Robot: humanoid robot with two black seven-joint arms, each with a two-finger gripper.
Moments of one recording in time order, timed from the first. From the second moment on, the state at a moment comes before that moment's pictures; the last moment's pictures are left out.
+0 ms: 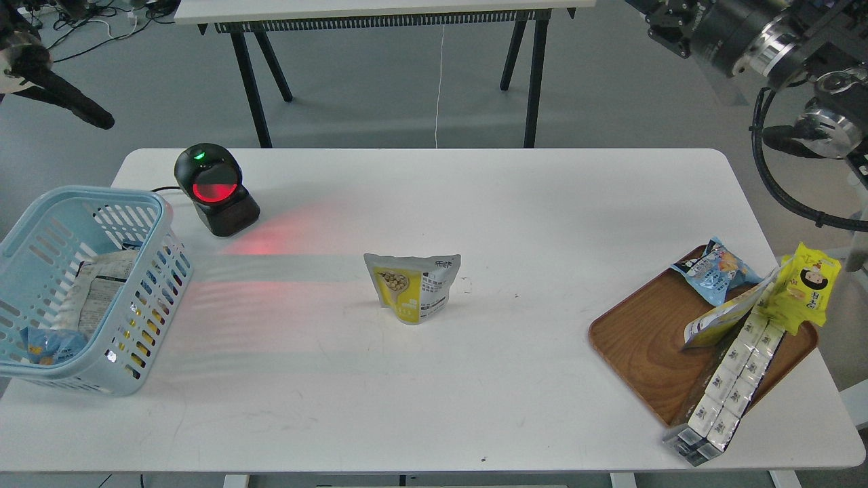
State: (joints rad) left arm -1.20 0.62 -0.67 -1.05 0.93 -0.49 -0.30; right arm 1.18 -0.55 0.36 0.68 -0.45 0.34 0.49
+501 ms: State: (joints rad) left arm -1.12 0.52 -0.49 -1.44 1.82 -0.49 -0.34; right arm 1.00 -0.39 0.49 0.38 0.25 0.49 0.49
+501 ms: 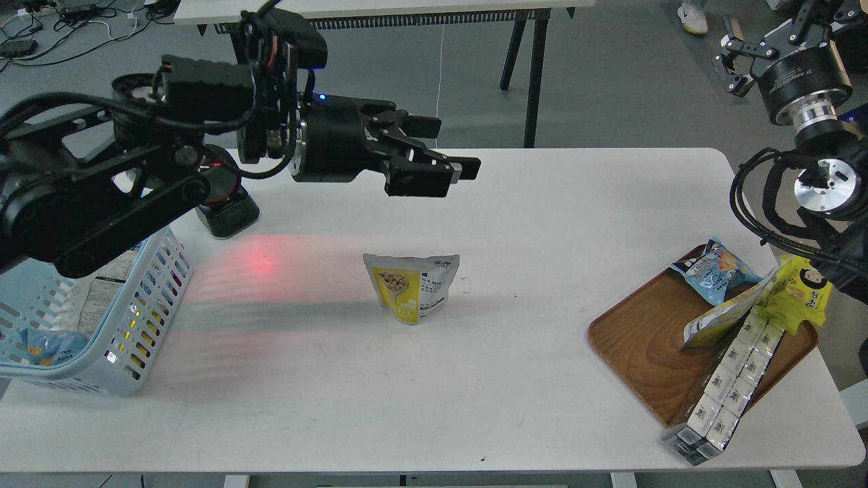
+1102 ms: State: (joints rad) left arm -0.96 0.40 -0.34 -1.31 2.18 -0.49 -0.34; right arm 0.97 -0.33 0.55 0.36 0.26 0.49 0.49
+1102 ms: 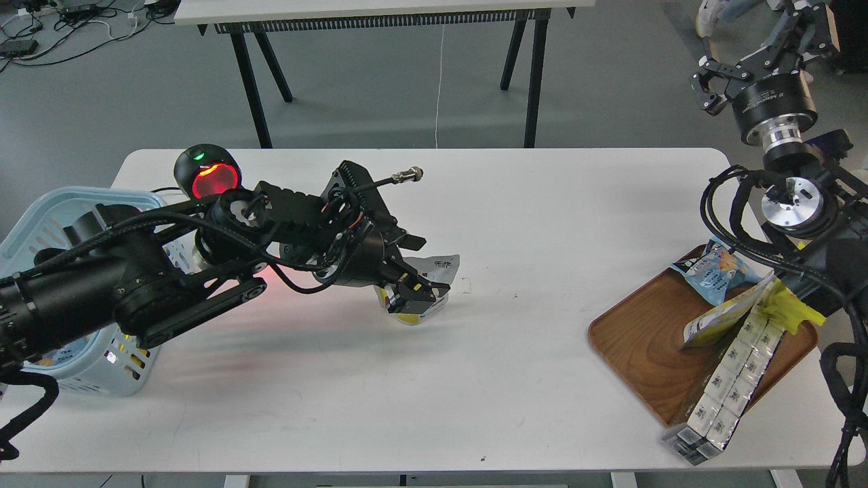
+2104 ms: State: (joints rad) left arm -0.98 0.50 -0.39 -1.37 2.18 -0.49 -0.43; right arm 0.97 -0.34 0.55 0.36 0.26 0.49 0.49
